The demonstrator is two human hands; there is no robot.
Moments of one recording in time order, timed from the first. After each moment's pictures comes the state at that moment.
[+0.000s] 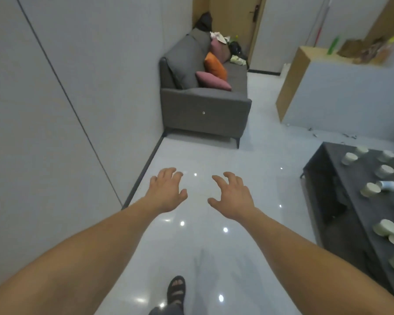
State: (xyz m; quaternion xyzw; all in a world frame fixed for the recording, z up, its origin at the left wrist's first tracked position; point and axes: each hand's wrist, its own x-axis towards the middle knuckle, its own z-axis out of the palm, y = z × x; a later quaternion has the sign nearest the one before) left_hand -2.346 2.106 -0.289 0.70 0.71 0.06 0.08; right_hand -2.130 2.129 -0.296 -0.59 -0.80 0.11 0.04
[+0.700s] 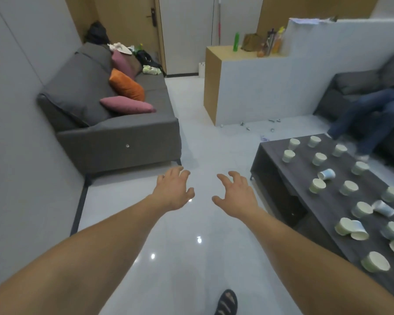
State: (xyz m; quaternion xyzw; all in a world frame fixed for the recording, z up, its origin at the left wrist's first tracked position) left_hand -2.138 2.502 -0.279 0.85 0.52 0.04 0.10; right_hand -1.941 2.433 -0.296 -0.77 -0.63 0.10 0.08
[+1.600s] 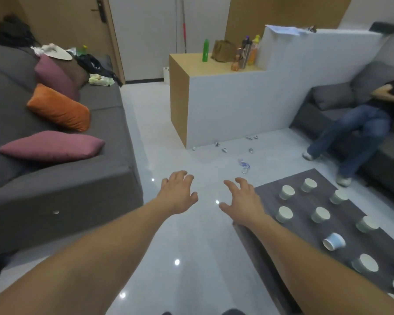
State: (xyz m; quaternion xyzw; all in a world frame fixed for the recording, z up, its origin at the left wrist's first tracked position) left_hand -1.873 2.970 -0.289 0.89 0.44 0.02 0.12; right_hand -1.692 2.857 -0.284 -0.82 -0.56 0.10 0.05
